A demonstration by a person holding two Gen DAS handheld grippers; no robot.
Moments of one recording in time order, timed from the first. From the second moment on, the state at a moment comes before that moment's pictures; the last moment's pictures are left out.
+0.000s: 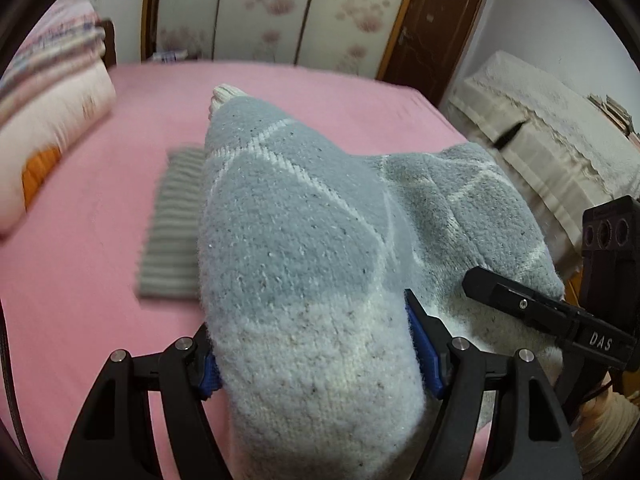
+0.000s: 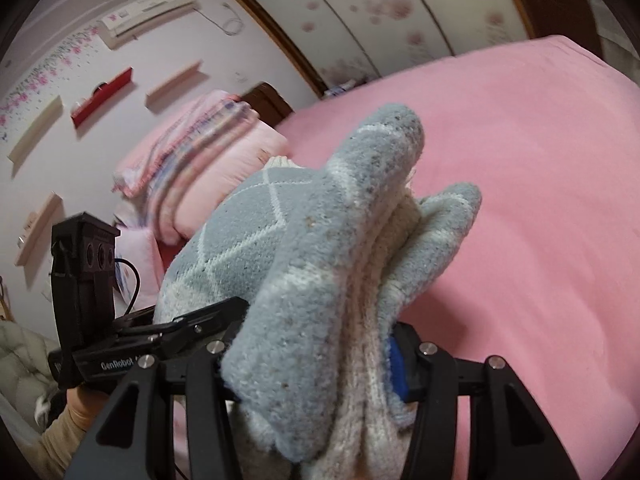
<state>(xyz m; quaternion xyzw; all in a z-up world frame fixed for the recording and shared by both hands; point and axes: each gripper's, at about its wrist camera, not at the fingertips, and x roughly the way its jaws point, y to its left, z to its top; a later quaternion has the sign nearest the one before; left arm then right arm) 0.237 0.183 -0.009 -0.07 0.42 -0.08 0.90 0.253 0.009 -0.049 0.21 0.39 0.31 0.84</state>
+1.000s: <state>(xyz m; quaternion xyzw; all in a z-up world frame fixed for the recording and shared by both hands) 0.429 0.374 -0.175 -0.17 0.40 -0.06 0.90 0.439 0.138 -0.184 0.19 0.42 0.24 0.86</state>
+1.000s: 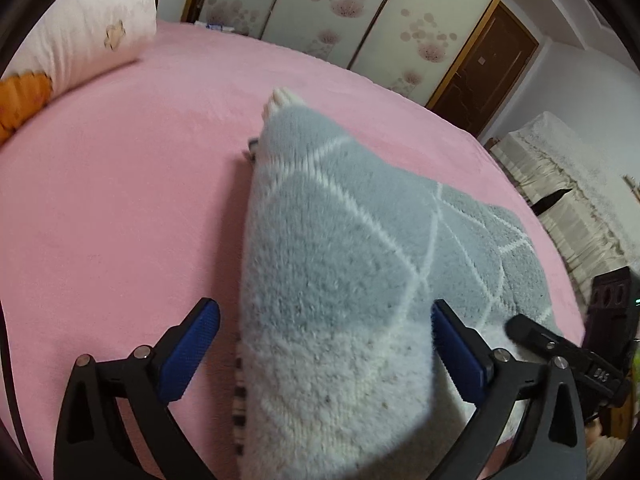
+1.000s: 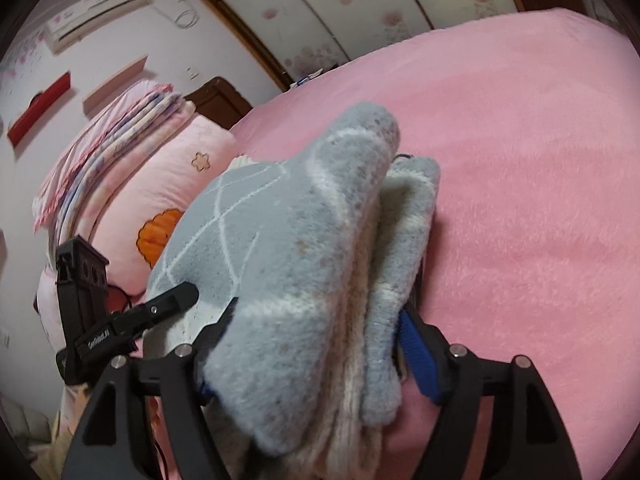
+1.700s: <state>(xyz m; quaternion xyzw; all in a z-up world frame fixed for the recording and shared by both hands) 0.404 0.300 -0.136 -0.10 0.40 0.03 0.91 0.425 0.177 -0.128 0.03 0.38 0.23 0.90</state>
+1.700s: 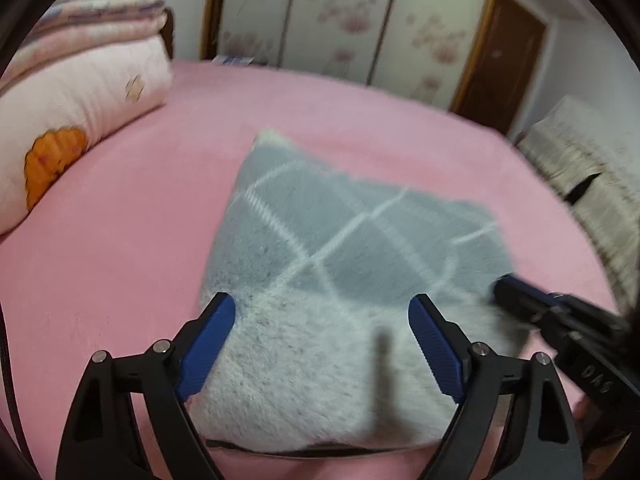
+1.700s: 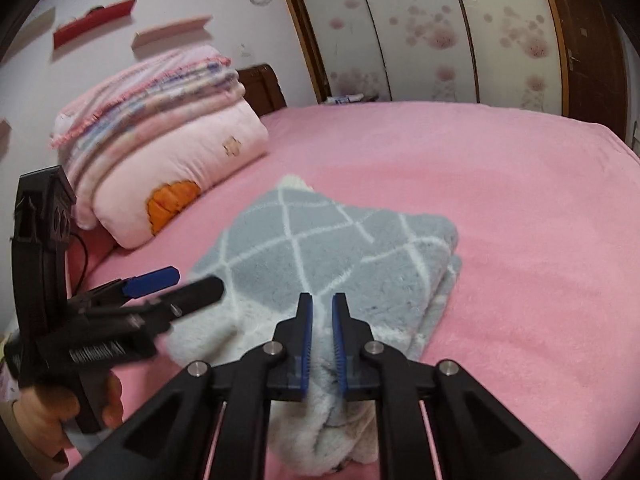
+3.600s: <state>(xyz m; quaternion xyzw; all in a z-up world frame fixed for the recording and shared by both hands) 0.022 -0.002 0.045 -0.03 0.36 0.00 0.93 0.036 -0.083 0.037 0.06 0.32 0.06 0.94</state>
